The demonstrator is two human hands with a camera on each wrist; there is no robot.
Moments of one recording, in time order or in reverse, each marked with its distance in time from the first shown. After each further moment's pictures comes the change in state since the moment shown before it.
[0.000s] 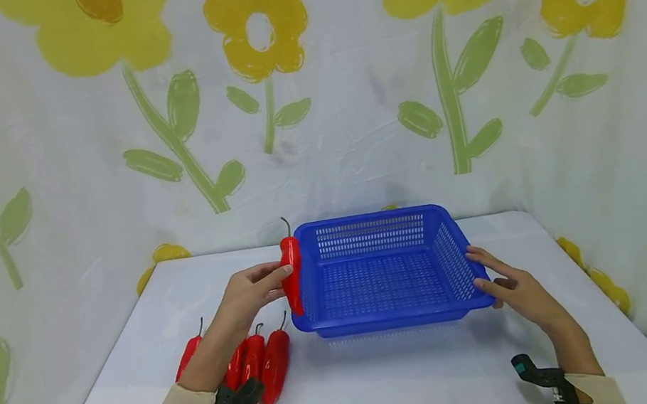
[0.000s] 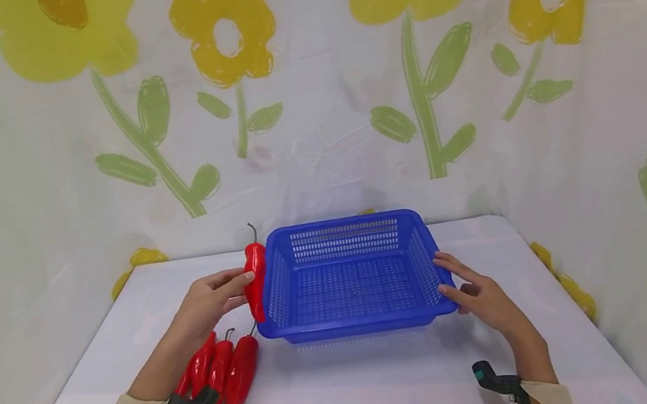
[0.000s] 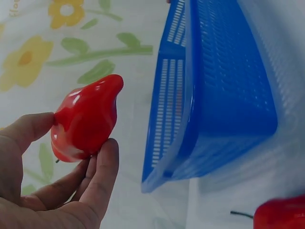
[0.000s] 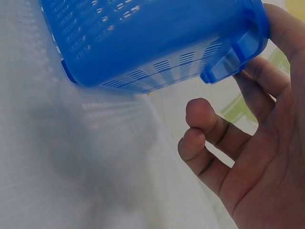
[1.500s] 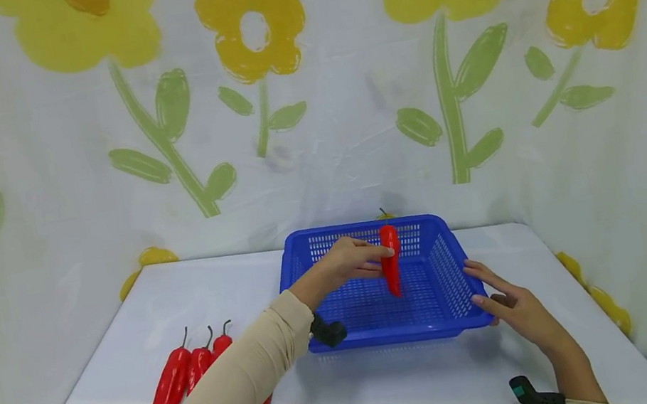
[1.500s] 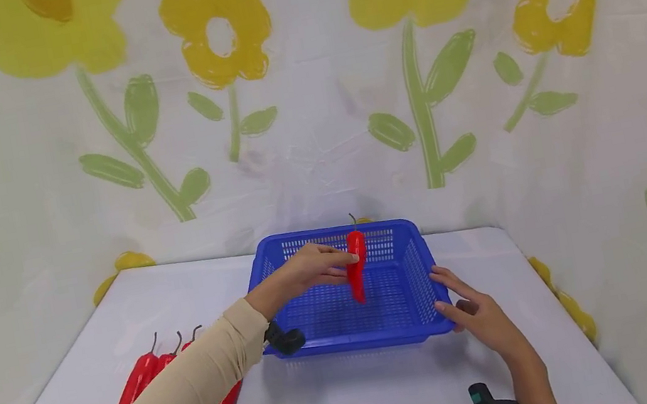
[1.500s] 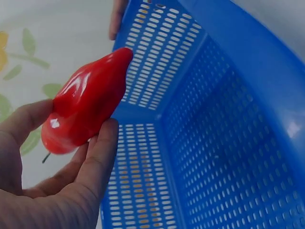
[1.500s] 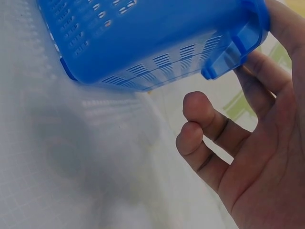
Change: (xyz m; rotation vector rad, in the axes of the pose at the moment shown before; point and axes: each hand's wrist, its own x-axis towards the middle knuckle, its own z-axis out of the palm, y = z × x) left_hand 0.093 0.050 0.144 -0.202 -0.397 -0.115; right_hand 0.003 0.009 0.000 0.071 -0.001 0.006
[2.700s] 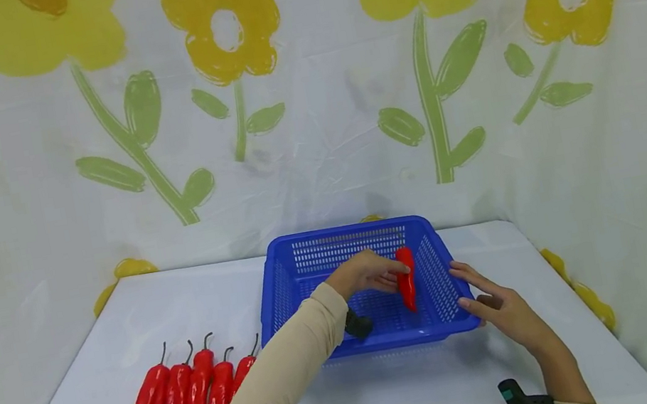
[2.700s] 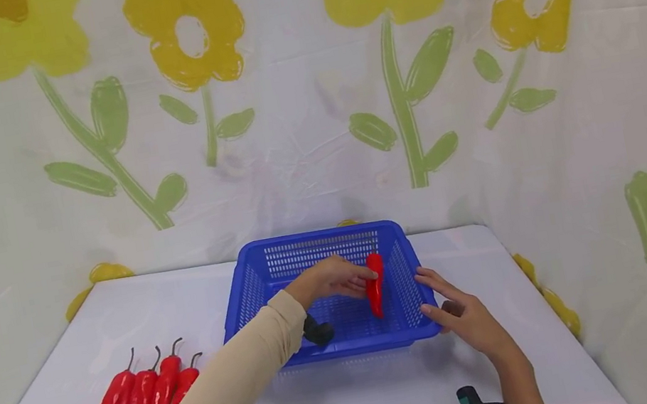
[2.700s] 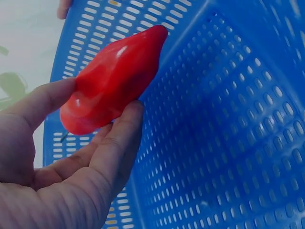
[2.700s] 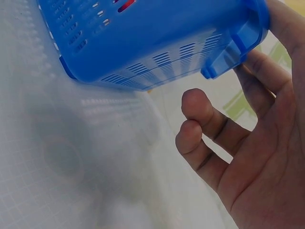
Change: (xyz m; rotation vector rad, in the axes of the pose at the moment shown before) left_hand 0.068 -0.027 0.046 0.077 -0.069 -0.188; right_hand 0.000 0.001 0.000 -0.043 0.029 -0.005
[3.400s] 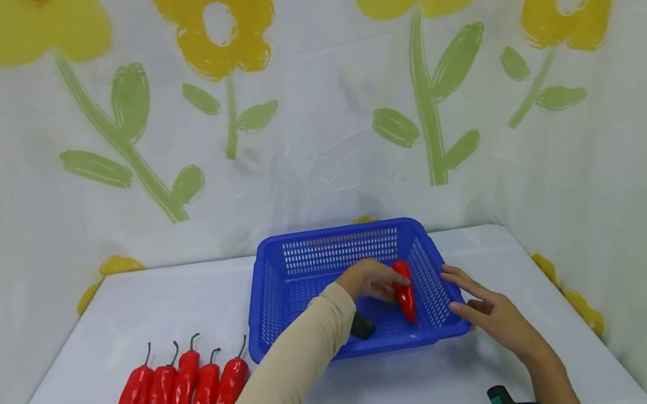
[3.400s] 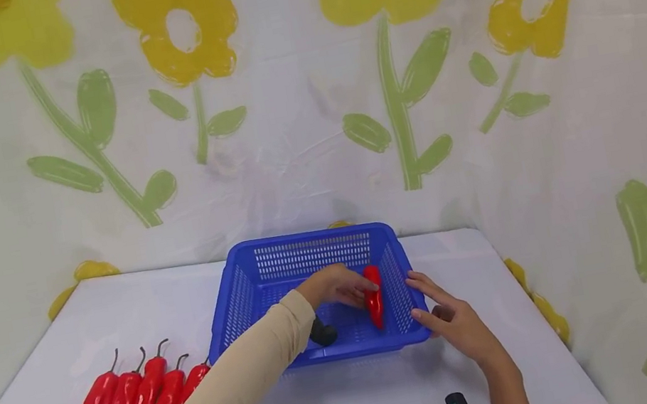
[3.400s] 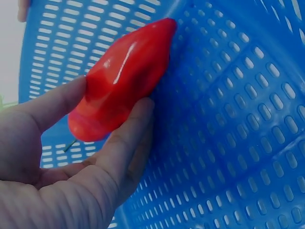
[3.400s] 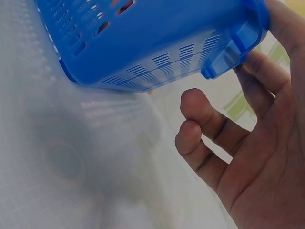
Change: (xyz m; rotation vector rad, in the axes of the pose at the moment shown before) left_hand 0.025 -0.009 0.017 0.023 0.014 -0.128; right_hand 0.000 0.002 0.002 0.033 0.000 -0.020
